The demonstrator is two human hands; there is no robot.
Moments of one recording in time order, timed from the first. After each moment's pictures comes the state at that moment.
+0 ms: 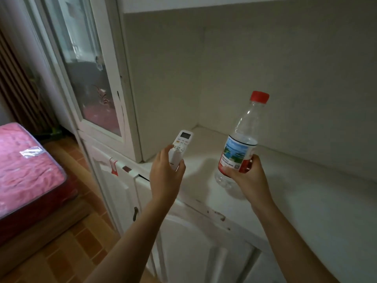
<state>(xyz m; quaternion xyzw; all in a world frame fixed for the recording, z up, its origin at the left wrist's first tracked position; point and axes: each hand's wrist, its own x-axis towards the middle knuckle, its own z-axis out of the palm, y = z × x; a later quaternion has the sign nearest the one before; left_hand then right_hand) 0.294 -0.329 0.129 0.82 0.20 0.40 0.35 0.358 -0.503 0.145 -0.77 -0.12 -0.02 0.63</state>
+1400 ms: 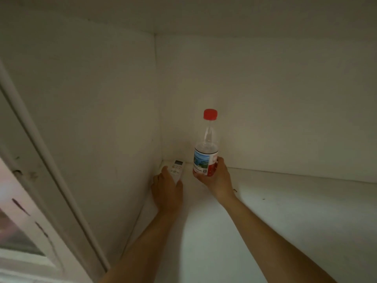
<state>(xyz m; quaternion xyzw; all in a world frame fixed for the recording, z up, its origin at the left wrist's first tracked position) 0.536 -0.258 0.095 0.92 0.13 0.17 0.33 0.555 -0.390 0.110 -0.83 0.02 -0.14 0.54</state>
